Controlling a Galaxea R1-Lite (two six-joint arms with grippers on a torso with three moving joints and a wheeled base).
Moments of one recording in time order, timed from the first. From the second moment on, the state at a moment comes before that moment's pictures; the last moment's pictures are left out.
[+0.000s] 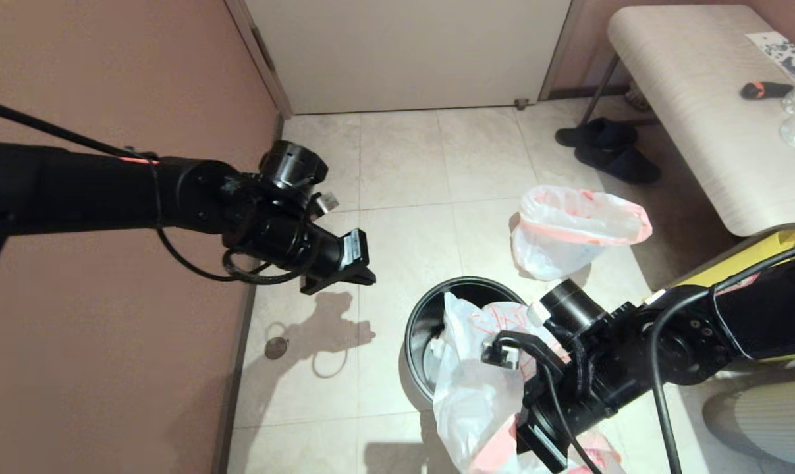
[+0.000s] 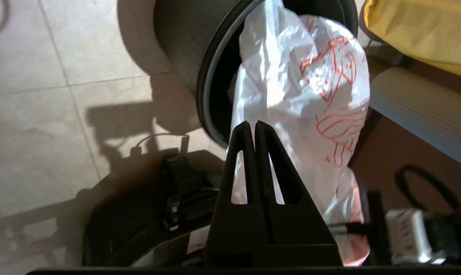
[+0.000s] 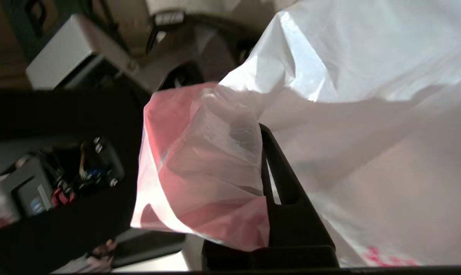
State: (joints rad) left arm -0.41 1.95 -1.58 0.46 -0.27 -0.51; right arm 0.58 1.94 -1.09 0.27 0.61 -0.26
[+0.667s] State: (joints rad) left arm -0.32 1.61 -1.34 0.42 -0.26 -0.50; right arm 0.57 1.95 -1.23 -0.09 0.42 -0.20
